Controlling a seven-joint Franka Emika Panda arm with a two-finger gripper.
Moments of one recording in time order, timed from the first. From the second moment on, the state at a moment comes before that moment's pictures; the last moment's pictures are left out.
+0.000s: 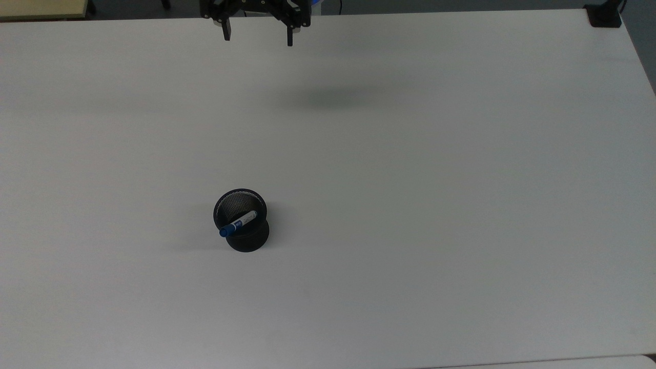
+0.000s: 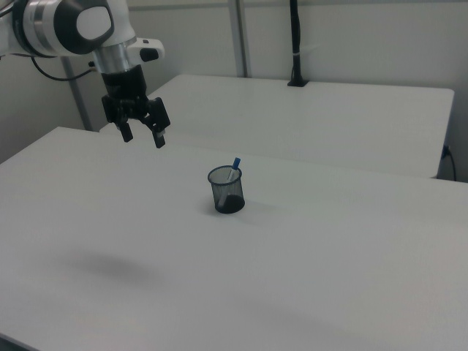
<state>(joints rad) 0.03 0.02 0.01 -1.64 -0.06 1.67 0.07</state>
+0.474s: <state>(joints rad) 0.03 0.02 0.01 -1.64 -0.06 1.67 0.08</state>
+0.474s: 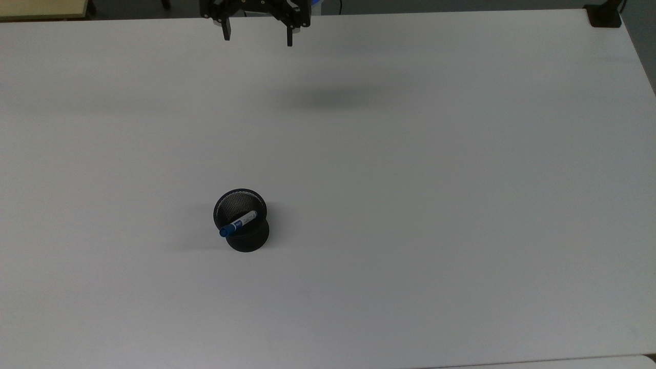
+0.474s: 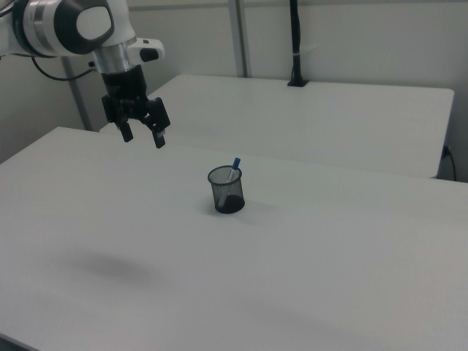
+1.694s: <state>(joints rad) 0.03 0.18 0.01 -1.66 -0.06 2.17 0.15</state>
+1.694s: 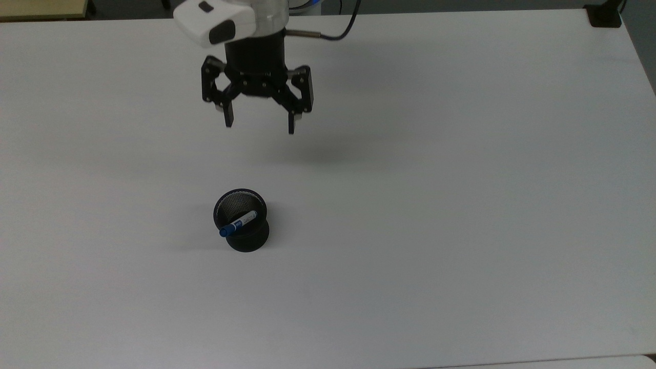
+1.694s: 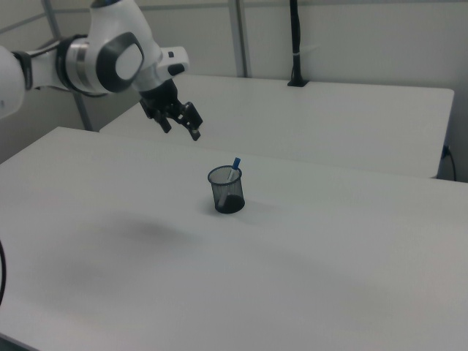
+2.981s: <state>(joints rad) 0.01 0.50 -0.07 -1.63 -0.13 2.71 0.18</state>
